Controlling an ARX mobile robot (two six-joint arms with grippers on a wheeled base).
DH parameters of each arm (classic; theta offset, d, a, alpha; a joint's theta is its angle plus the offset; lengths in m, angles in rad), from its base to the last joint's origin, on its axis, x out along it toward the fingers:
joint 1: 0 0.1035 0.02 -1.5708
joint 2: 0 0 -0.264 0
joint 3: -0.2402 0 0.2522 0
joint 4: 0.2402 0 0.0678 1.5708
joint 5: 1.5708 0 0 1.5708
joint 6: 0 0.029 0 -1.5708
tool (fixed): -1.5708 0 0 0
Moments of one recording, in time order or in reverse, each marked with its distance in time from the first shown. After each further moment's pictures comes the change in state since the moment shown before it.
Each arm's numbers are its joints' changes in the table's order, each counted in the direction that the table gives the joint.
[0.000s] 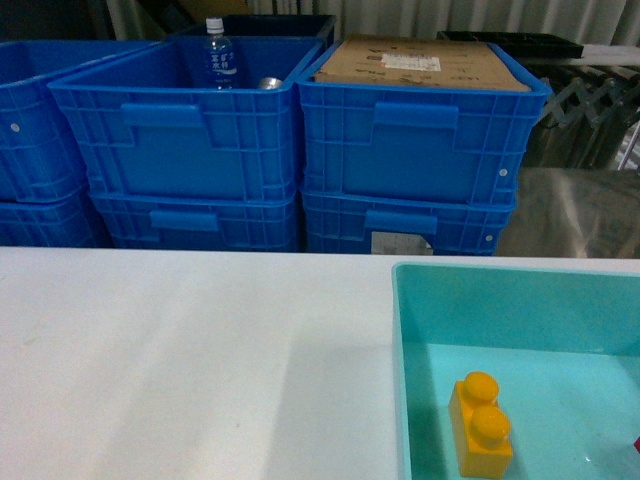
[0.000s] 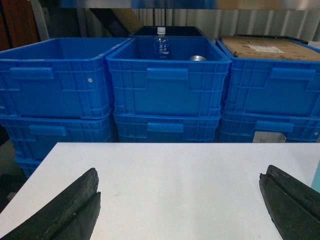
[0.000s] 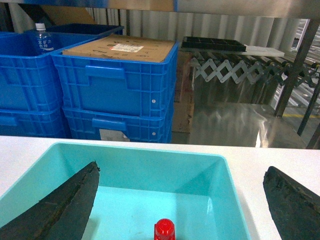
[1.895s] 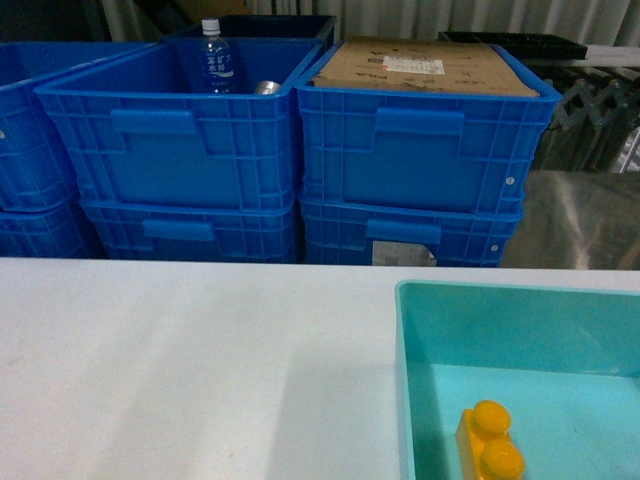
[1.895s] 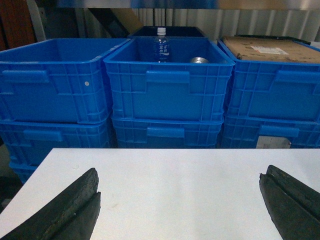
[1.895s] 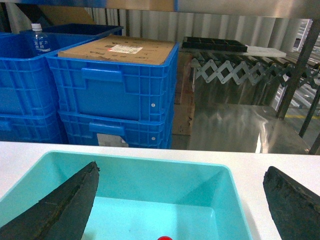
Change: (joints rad) left arm 0.000 0.000 0.000 0.000 0.000 0.000; right arm 0.000 0.000 0.000 0.000 0.000 0.000
